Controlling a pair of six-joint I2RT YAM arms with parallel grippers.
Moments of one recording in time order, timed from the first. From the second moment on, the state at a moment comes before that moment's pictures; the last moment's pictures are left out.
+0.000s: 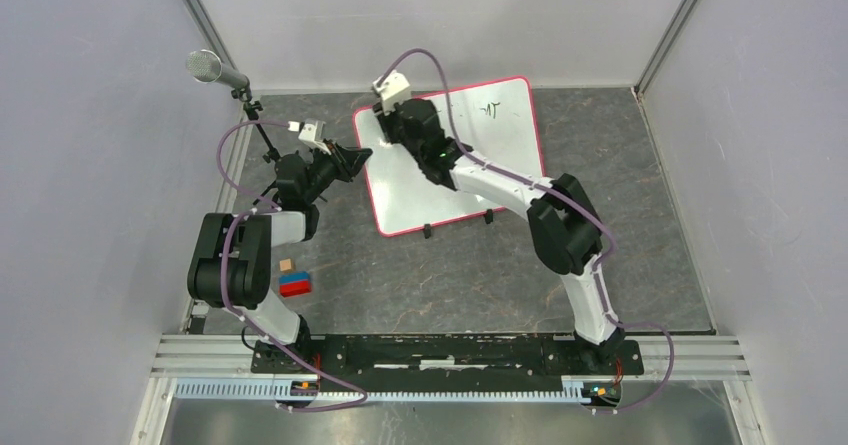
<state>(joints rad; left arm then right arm) -0.07 1.63 0.62 1.01 0.53 -0.41 0.81 2.16 1.79 0.23 0.27 -0.11</state>
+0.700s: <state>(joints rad) -0.07 1.61 0.62 0.96 0.47 -0.25 0.51 1.99 1.45 0.36 0.22 -0.02</state>
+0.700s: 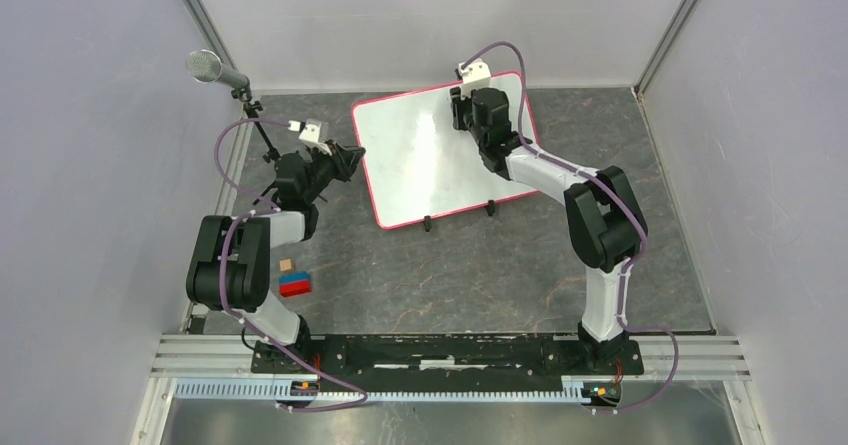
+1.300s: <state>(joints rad) -0.10 1.68 0.67 0.92 0.53 -0.41 0.61 1.82 1.16 0.47 0.18 -0.03</state>
